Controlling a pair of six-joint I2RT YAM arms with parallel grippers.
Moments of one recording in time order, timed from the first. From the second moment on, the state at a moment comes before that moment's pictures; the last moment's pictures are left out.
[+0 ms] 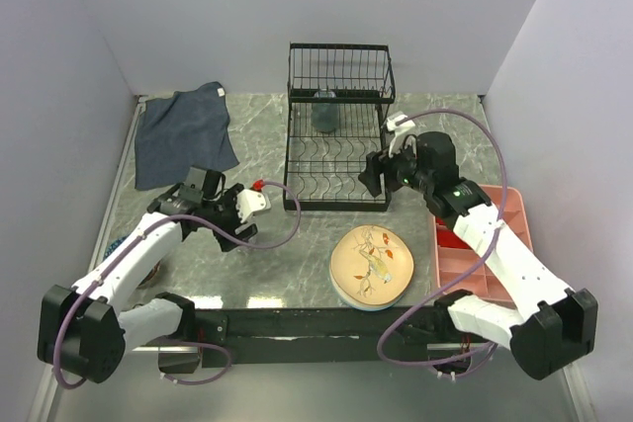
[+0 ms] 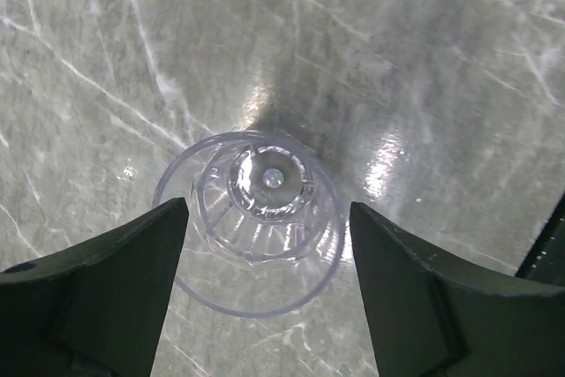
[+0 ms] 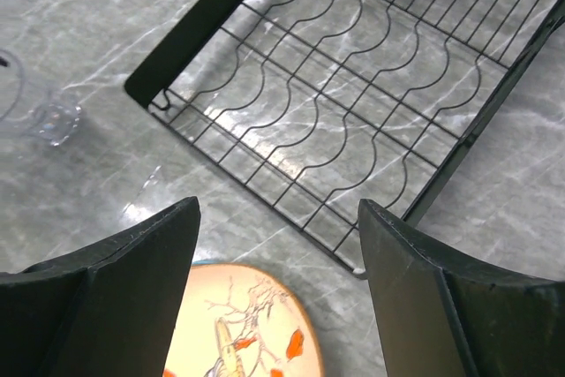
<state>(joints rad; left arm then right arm) -0.34 1.10 0.76 -0.68 0.44 0.79 0.38 1.10 0.93 -0.30 -0.26 -0.02</state>
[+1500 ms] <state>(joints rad) -0.20 1.27 0.86 0.32 0.98 -0.68 0.31 1.26 0.93 0.02 -0.63 0.93</state>
